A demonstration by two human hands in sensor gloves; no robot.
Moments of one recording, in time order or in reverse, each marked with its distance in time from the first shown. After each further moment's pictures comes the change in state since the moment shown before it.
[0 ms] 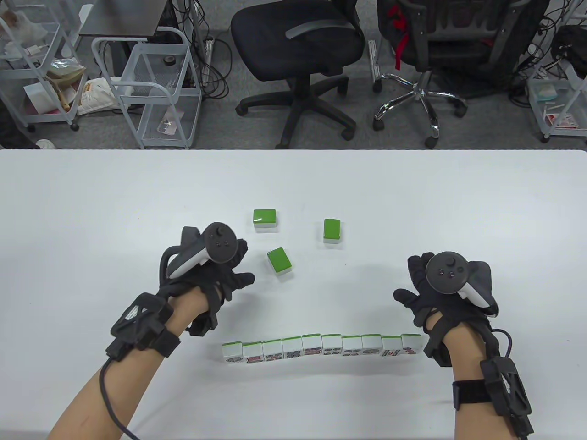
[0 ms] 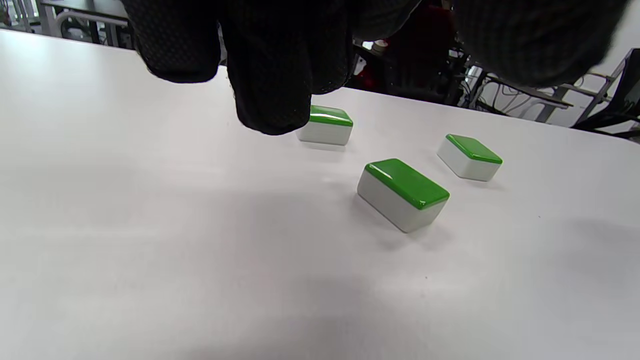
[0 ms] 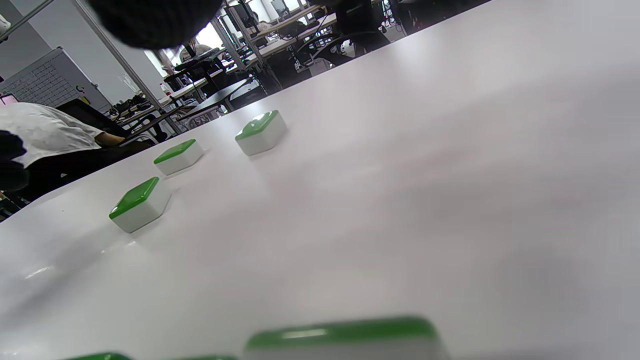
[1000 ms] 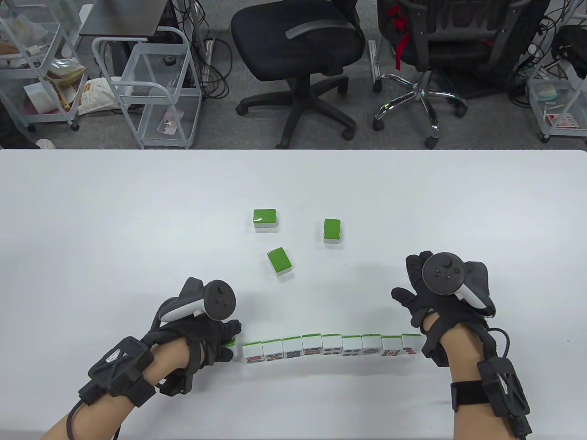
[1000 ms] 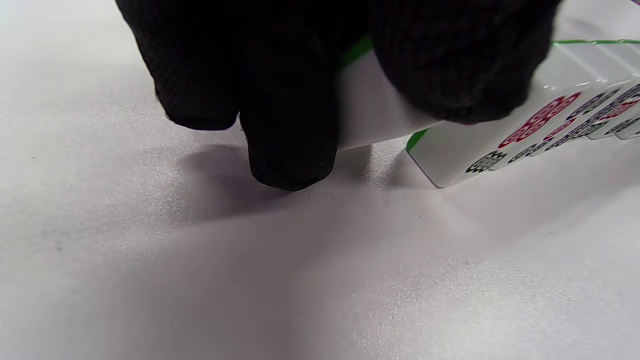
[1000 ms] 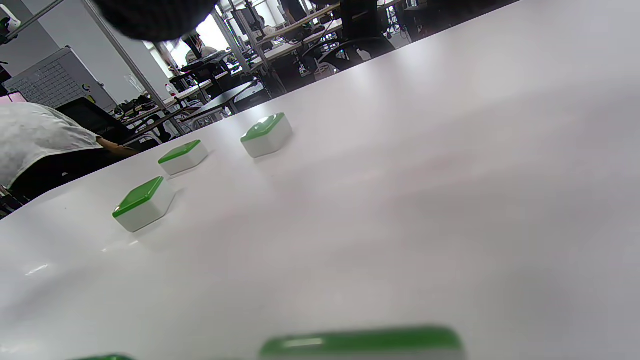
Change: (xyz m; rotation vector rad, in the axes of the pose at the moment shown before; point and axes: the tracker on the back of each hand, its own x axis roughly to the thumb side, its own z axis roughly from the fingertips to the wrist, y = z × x) left_hand -0.027 -0.088 0.068 -0.415 -0.168 0.011; right_hand 0.005 0.002 -0.001 -0.016 -0.016 0.017
